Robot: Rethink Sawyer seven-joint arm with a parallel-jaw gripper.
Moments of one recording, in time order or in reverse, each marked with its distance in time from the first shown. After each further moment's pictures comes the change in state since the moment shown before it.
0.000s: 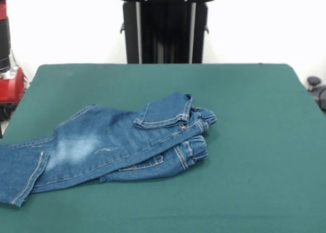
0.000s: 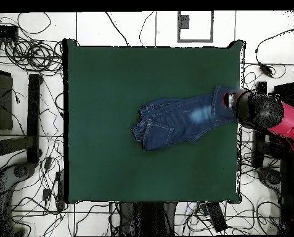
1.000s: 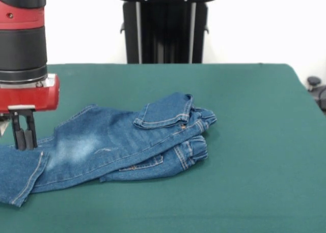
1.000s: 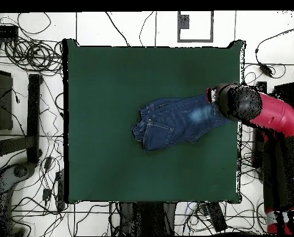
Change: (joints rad) arm 0.074 0.013 -0.003 0.000 0.003 0.000 0.000
